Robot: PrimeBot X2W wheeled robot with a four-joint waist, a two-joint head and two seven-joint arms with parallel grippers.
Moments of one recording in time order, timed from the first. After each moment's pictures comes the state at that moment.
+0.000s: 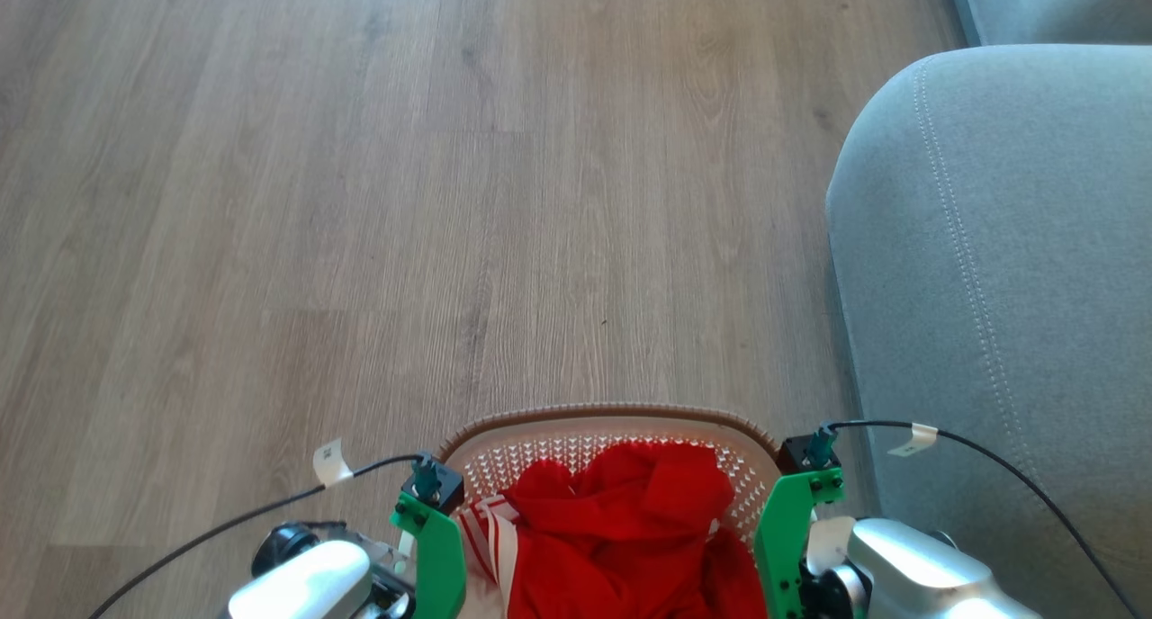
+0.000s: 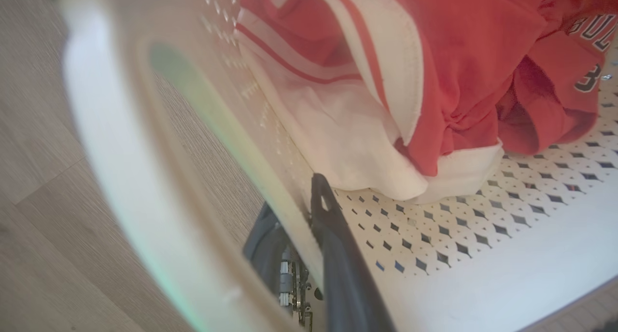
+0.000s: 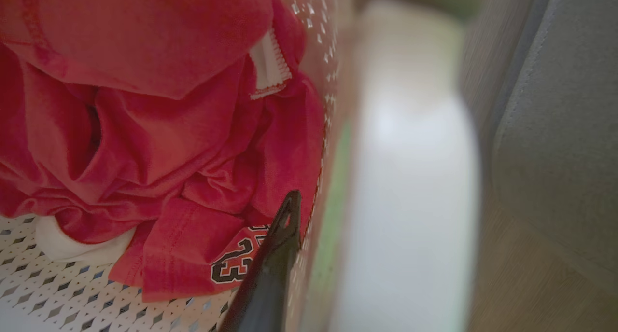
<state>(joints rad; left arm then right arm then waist) -0.50 0.31 -1.27 0.68 -0.90 -0.09 0.51 -0.54 -0.13 1.08 1.02 1.06 0.12 0.38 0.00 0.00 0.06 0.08</state>
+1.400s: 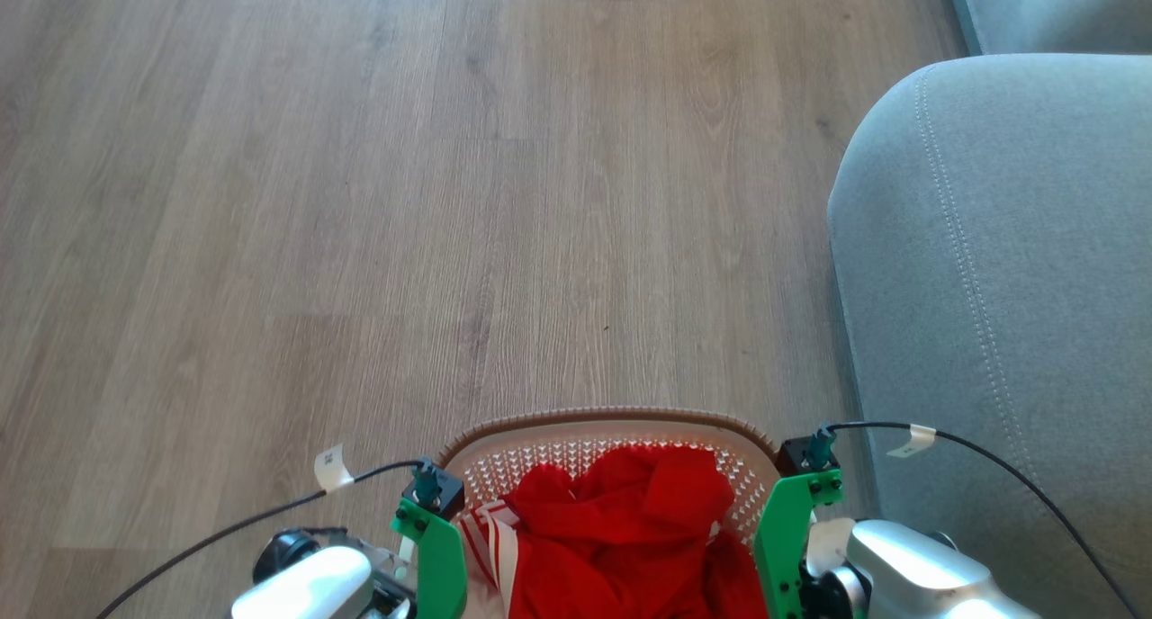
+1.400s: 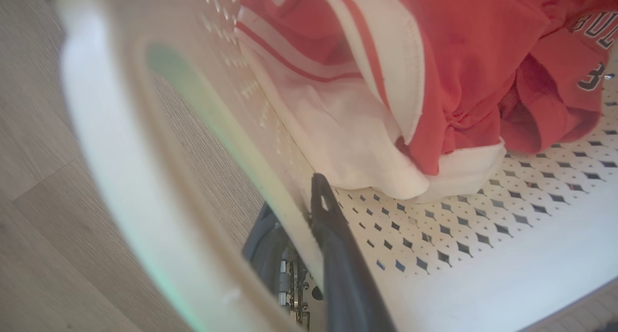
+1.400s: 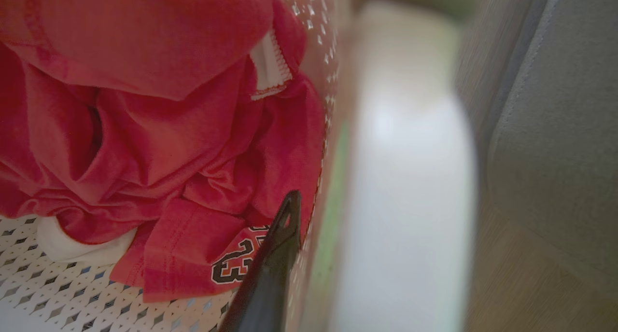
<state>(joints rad) -0.49 0.30 -1.27 0.70 -0.90 -0.09 0.50 -0.54 -0.13 1.09 1.02 1.06 0.12 0.38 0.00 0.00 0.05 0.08</state>
